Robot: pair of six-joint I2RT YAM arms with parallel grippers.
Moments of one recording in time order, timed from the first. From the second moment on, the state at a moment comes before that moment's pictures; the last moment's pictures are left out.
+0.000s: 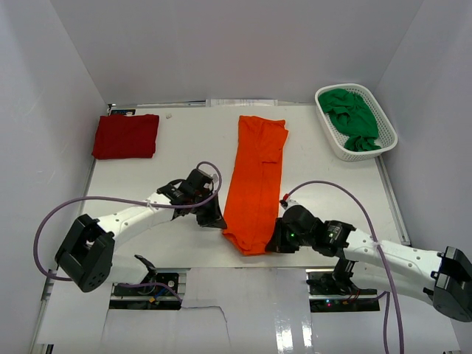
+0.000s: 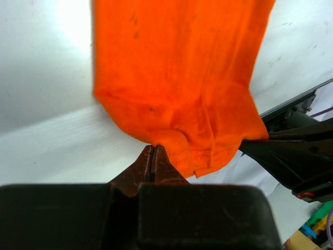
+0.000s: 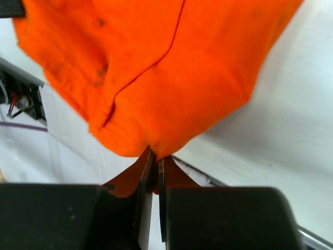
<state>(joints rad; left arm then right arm) -0.69 1.32 0.76 -0.47 0.32 -0.82 1.05 0.88 0.44 -0.40 -0.07 0.96</state>
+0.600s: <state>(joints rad) -0.57 1.67 1.23 -0.46 0.21 -0.71 0.60 1.19 0.76 -0.42 -0.15 0.52</state>
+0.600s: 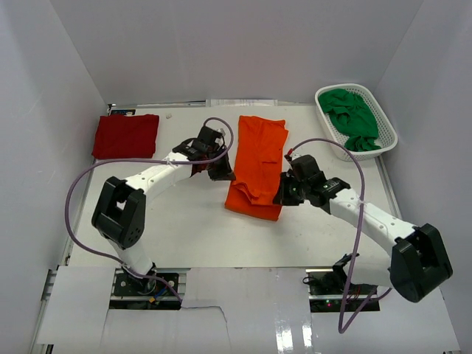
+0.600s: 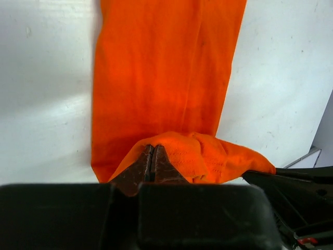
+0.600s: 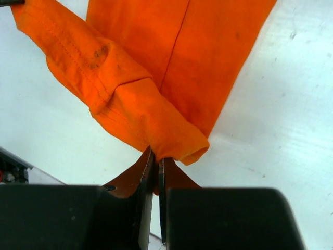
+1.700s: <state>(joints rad) -0.47 2.08 1.62 -0.42 0.23 -0.68 0.43 1.68 1.15 -0.37 -0.21 0.31</state>
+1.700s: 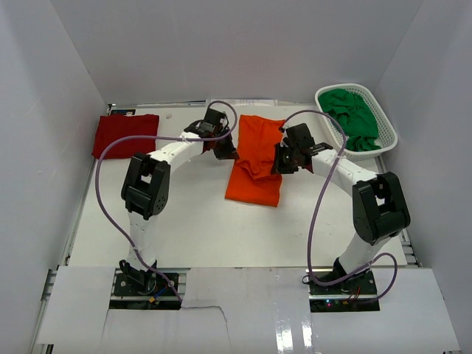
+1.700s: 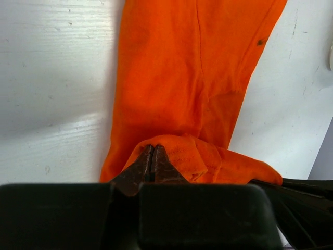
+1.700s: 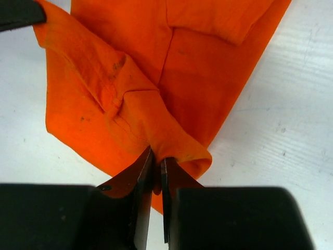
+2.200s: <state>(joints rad) -0.43 2.15 1.68 -0.38 0.19 -0.73 0.36 1.83 1.30 -0.31 -0.06 0.32</state>
